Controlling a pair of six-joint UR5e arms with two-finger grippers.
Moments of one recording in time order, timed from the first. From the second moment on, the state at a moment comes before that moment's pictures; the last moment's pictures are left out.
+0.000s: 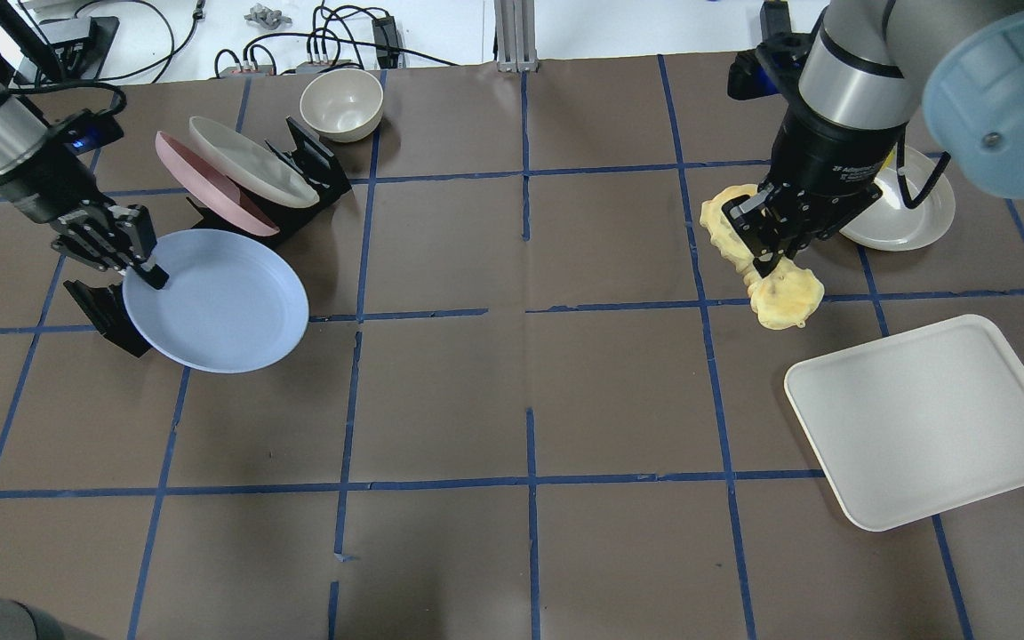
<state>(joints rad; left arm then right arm) -1.20 -1.84 -1.60 -1.66 1.42 0.47 1.59 -1.57 1.61 -1.47 -1.55 -0.24</state>
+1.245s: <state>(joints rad) -1.63 -1.94 -1.81 -1.07 1.07 0.02 1.60 -1.58 1.69 -1.52 -1.58 -0.23</state>
